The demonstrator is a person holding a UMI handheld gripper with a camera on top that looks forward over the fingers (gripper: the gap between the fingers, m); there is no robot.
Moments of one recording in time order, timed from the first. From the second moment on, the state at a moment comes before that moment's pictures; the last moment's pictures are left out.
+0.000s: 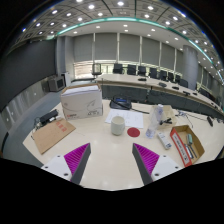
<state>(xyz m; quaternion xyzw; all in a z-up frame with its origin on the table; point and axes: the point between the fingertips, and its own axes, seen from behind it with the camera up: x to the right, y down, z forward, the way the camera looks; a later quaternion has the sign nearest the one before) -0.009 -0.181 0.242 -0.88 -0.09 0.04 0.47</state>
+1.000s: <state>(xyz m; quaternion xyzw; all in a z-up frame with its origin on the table) 0.194 0.136 0.095 -0.84 -0.06 0.02 0.54</state>
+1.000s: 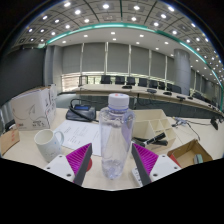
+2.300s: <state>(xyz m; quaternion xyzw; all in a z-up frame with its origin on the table) 0.108 0.178 0.205 -0.46 -0.54 -0.60 0.36</state>
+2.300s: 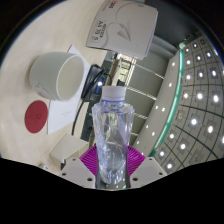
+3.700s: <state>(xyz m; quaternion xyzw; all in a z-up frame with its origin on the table) 0.073 0.164 0.098 -0.84 -0.11 0.06 0.53</state>
